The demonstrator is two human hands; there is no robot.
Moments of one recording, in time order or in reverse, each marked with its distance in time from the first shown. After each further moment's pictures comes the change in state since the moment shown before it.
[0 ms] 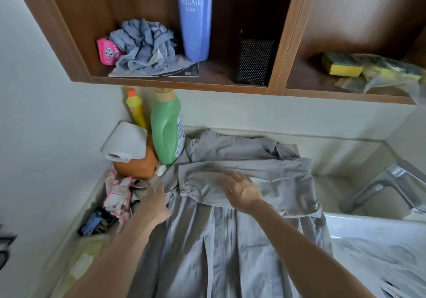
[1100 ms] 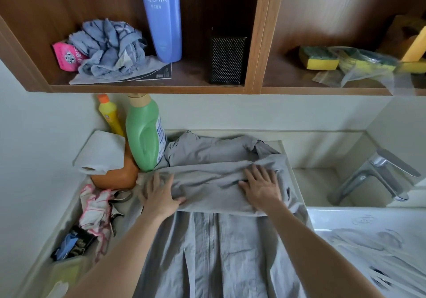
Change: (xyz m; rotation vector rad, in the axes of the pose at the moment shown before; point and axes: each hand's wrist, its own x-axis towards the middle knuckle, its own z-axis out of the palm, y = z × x) left_hand 0.045 0.054 0.014 -0.010 0.099 0.080; right_hand -0.019 0.088 -0.003 -0.191 -0.106 0.437
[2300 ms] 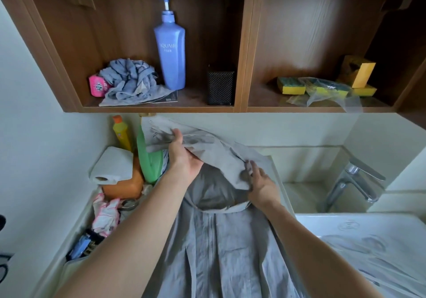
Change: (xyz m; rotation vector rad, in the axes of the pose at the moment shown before) left_hand -0.066 0.138 -0.146 -2.168 -0.218 0.029; right_hand -0.061 -0.008 -0.071 0.302 0.279 0.044
